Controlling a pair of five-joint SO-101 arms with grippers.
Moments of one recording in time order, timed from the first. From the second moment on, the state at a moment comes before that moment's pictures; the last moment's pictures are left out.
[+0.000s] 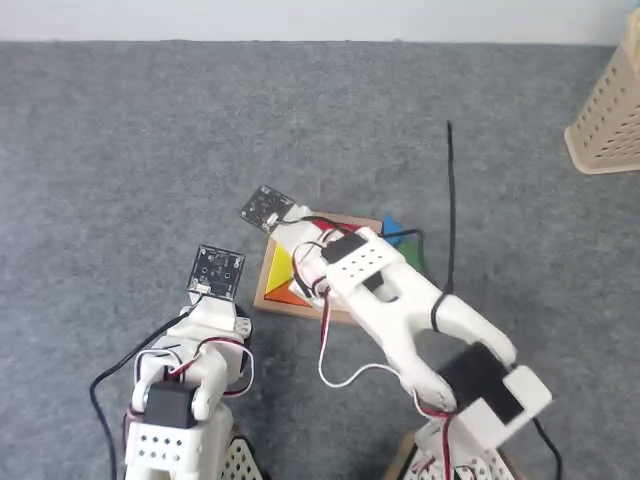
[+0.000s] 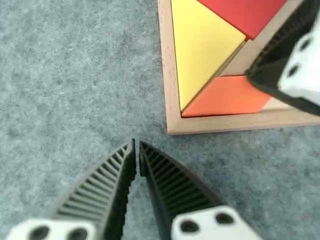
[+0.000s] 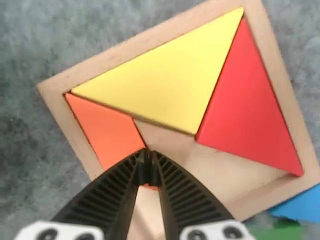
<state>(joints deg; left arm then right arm) 1.0 -103.4 97.6 72.0 -0.7 -40.7 4.9 30.3 45.4 18.4</state>
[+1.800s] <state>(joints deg) 1.1 -103.4 97.6 72.0 -0.7 -15.1 1.2 31.4 58.2 10.5</state>
